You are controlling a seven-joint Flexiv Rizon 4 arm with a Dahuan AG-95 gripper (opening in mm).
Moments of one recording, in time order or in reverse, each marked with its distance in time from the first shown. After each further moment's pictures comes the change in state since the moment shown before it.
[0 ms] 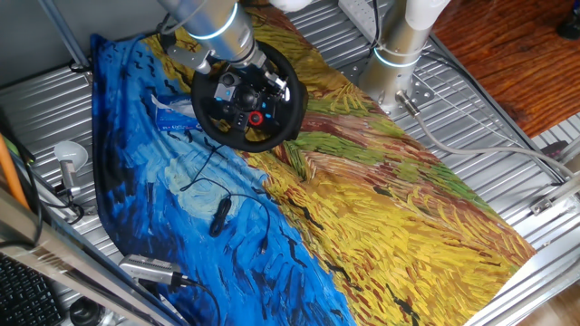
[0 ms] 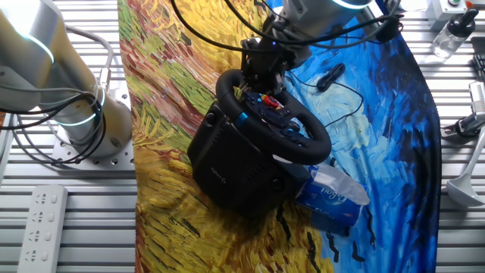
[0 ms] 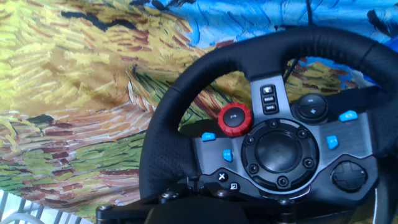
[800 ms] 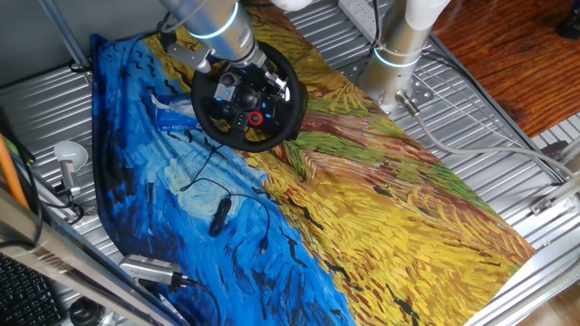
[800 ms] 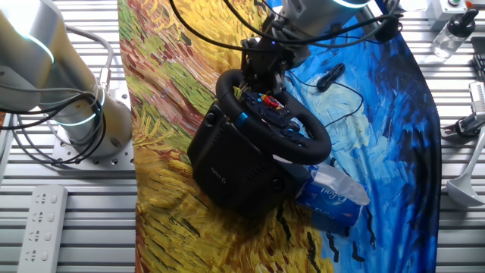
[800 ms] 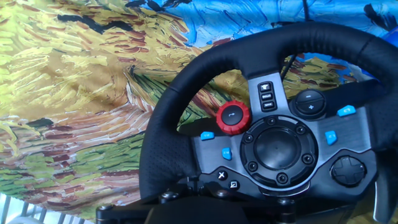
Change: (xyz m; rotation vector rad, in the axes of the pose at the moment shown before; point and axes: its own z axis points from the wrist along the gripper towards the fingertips) arm 0.000 0.000 -0.001 0.003 0.000 0.013
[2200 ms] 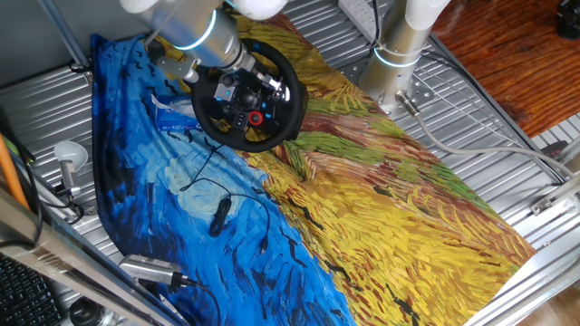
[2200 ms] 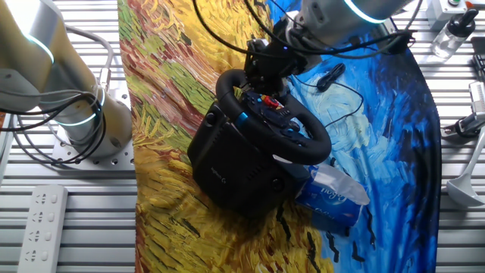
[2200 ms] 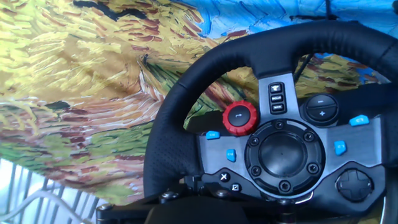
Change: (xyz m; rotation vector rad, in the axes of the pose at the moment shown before) arm -0.001 0.000 -0.001 -0.075 0.082 -0.030
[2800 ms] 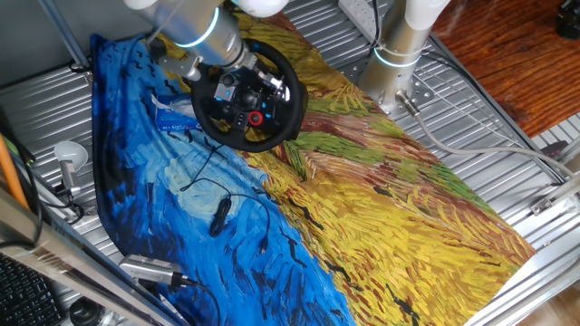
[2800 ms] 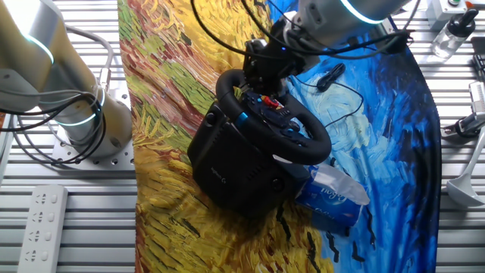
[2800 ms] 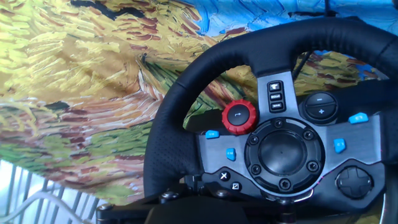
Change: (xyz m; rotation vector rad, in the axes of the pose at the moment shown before) arm 0.000 0.000 0.001 -0.013 -0.005 -0.021
